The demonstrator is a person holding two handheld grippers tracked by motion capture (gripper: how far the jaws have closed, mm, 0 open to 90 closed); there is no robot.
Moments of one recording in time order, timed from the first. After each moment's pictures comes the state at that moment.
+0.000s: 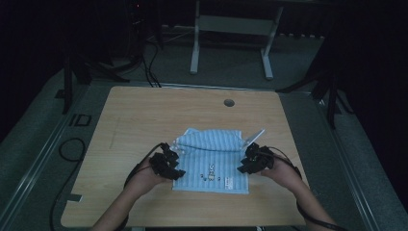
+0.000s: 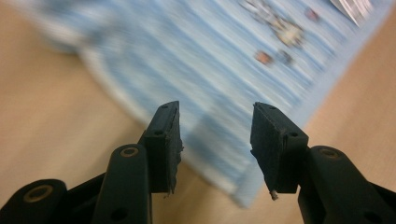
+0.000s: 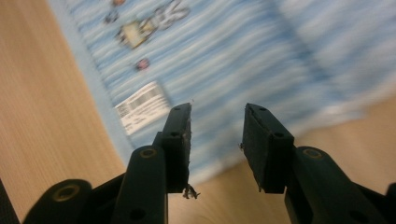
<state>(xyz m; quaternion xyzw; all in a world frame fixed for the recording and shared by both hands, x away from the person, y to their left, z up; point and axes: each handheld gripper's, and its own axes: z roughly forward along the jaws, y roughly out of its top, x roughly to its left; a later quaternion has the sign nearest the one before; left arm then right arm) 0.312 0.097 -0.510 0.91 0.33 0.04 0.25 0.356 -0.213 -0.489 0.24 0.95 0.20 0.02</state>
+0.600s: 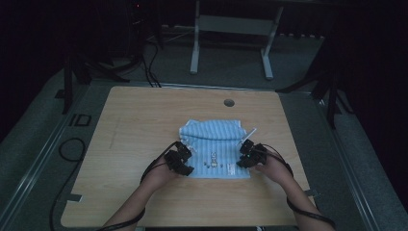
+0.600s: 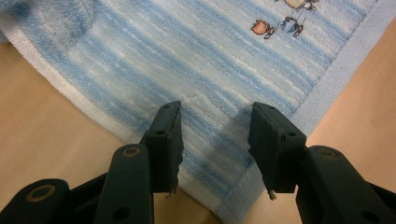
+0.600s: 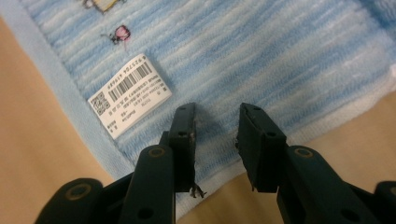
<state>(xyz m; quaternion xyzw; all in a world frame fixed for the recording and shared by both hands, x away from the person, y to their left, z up) 0.359 0.065 -0.530 0.91 0.34 0.08 0.22 0.401 -0.211 -0.521 0.29 0.94 0.16 0.05</state>
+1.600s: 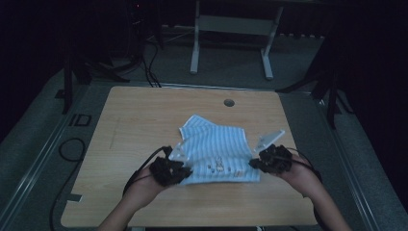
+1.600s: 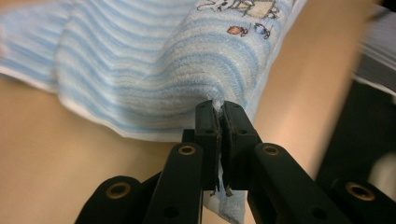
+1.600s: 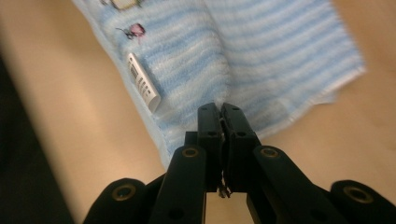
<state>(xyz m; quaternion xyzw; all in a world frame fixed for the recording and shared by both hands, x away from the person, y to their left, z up) 0.242 0.092 -0.442 0.91 0.26 0.02 0.32 0.304 -0.237 -0.413 0.21 0.94 0.24 0.08</state>
